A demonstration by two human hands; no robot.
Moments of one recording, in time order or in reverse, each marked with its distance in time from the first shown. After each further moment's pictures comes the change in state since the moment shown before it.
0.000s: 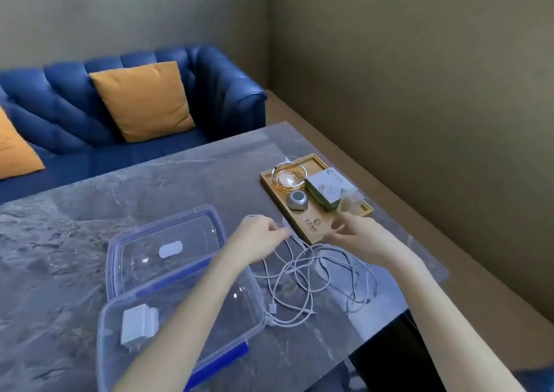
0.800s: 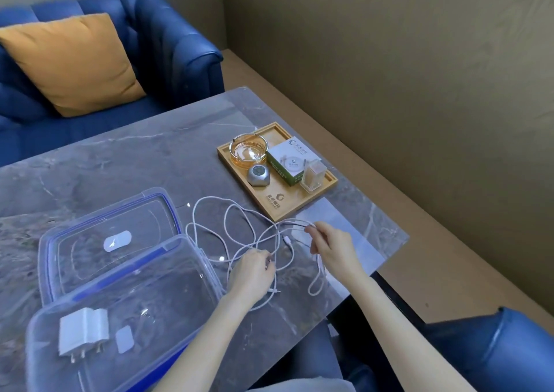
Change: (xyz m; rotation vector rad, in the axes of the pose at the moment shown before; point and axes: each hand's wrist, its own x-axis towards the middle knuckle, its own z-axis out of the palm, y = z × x) left_hand 0.024 -0.035 0.133 0.217 -0.015 0.032; right_hand 0.008 0.073 0.075 0.383 0.321 -0.029
